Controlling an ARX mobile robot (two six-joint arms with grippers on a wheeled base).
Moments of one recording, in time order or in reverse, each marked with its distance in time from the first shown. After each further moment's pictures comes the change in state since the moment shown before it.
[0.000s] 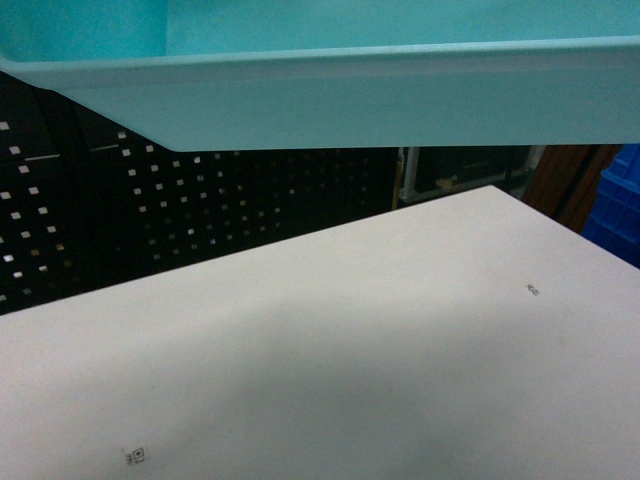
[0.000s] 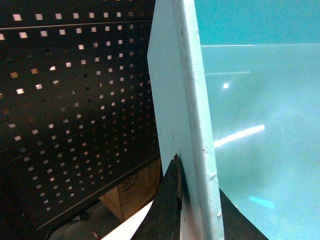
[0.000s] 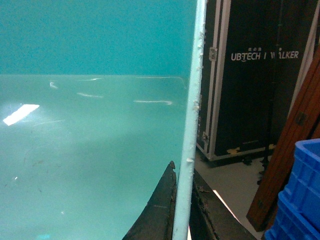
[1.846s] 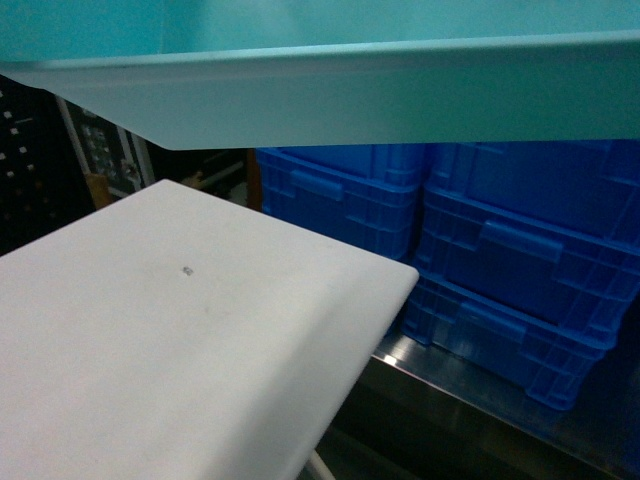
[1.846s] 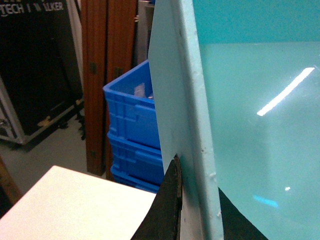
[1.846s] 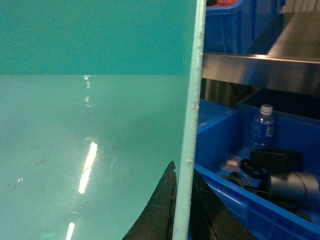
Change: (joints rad) left arm 0.005 0.000 0.000 0.001 0.005 0.004; right arm 0.001 0.000 0.000 0.006 -0.002 0.000
